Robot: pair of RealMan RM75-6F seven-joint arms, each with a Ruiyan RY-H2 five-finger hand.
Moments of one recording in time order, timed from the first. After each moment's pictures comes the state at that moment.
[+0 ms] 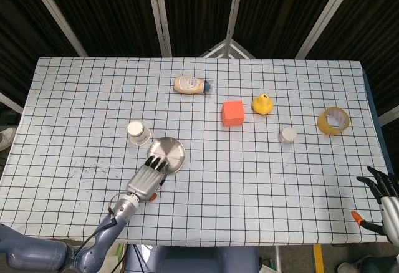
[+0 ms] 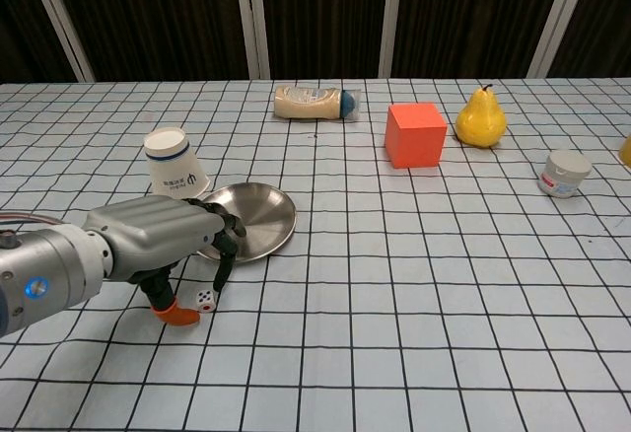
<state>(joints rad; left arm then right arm) -0.78 -1.65 0.00 -1.75 0.82 1.10 0.88 -0.01 -0.96 0.00 -1.64 -1.55 1.49 0.18</state>
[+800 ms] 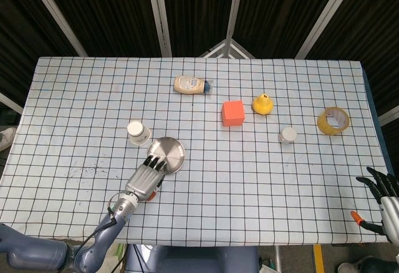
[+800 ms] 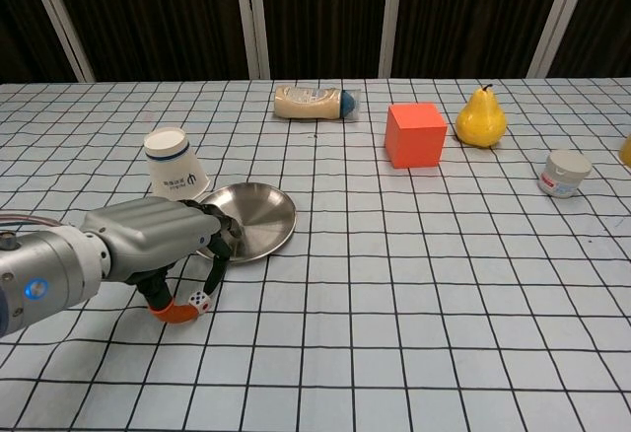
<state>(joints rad) -0.78 -1.65 0.01 -1.73 0.81 1.10 0.87 -0.01 -0.96 -0.01 -1.64 -1.54 1.48 0.21</state>
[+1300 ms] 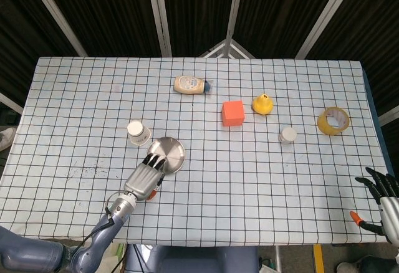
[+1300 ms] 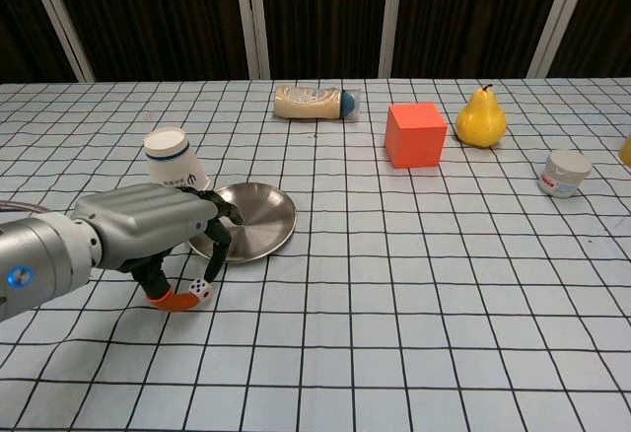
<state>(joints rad) -0.77 -1.61 0.00 -1.79 0.86 1.13 0.85 -0.01 -0.97 -0.01 -1.64 -1.55 1.48 0.21</state>
